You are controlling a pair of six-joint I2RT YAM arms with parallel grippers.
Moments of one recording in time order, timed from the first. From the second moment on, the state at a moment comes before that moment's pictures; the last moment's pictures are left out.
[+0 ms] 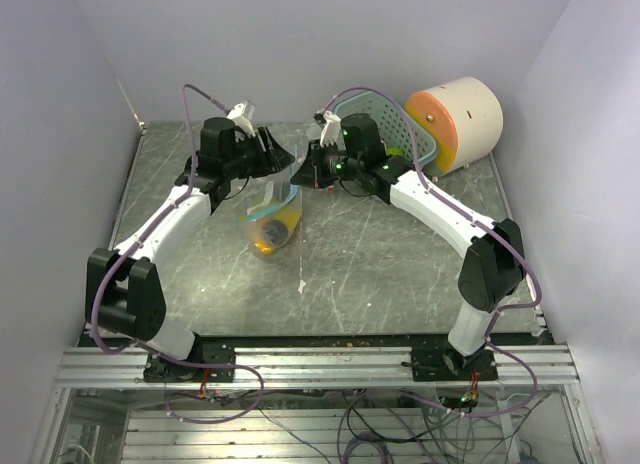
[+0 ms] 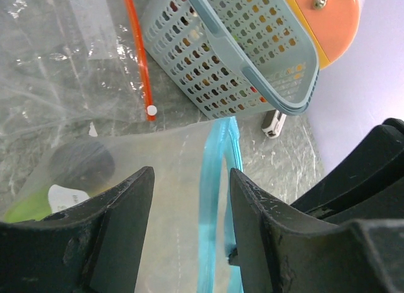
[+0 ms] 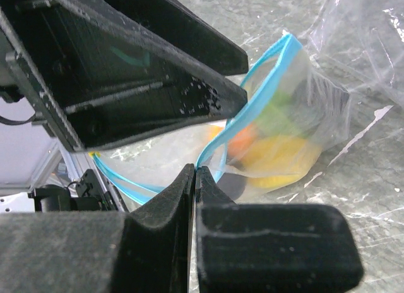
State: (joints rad) left arm -0.30 1.50 1.19 -0.04 0.37 -0.56; right arm 0.64 1.78 1.57 -0.24 -0.47 0.38
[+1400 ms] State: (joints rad) left arm -0.33 1.51 1.15 -0.17 0.19 -0.44; right arm 0.53 1.73 1.56 -0.26 -0.48 0.37
